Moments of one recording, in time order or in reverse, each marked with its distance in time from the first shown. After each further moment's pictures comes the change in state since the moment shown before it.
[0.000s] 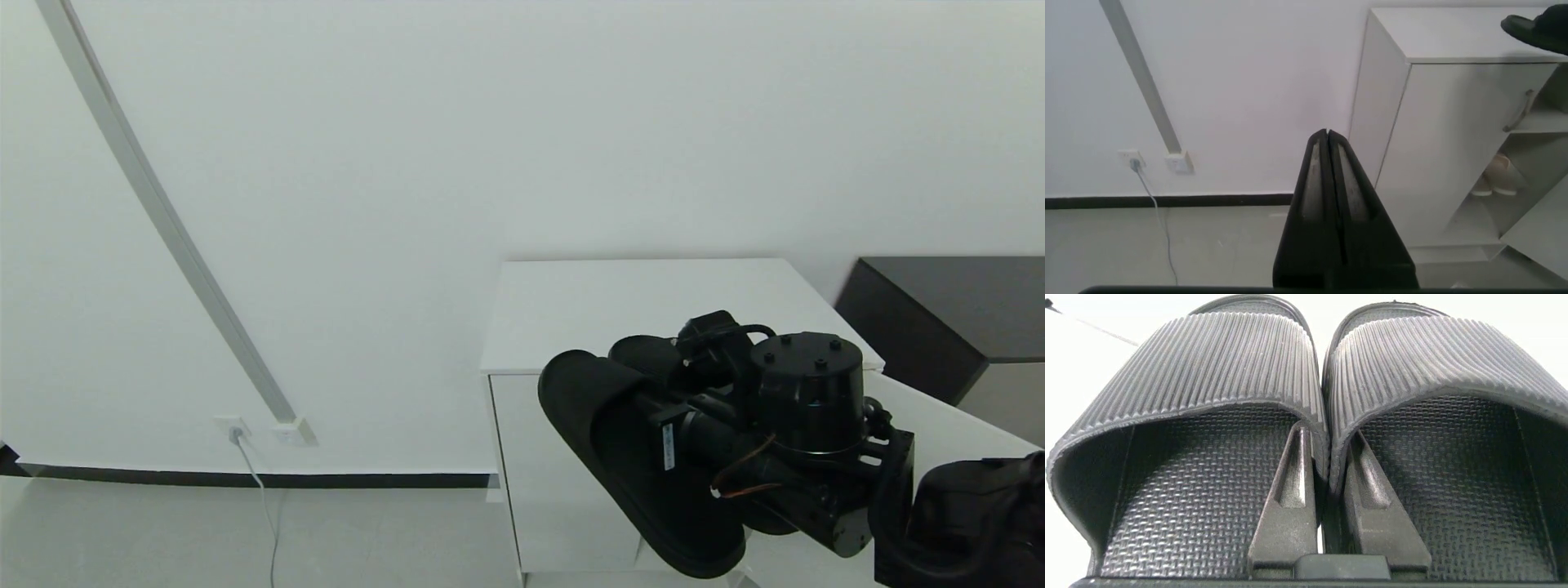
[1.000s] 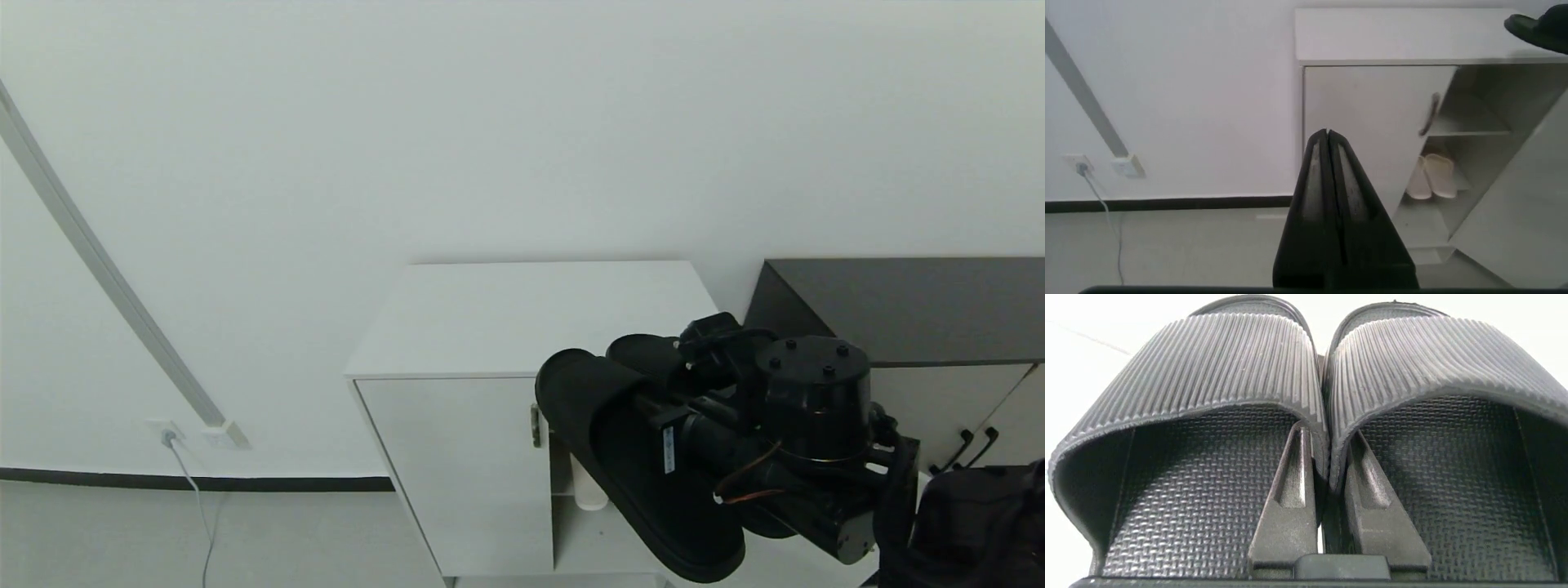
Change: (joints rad) left arm -0.001 0.000 0.000 0.001 -0.006 0.001; right arm 0.002 0.000 0.020 -0.036 0.001 0.001
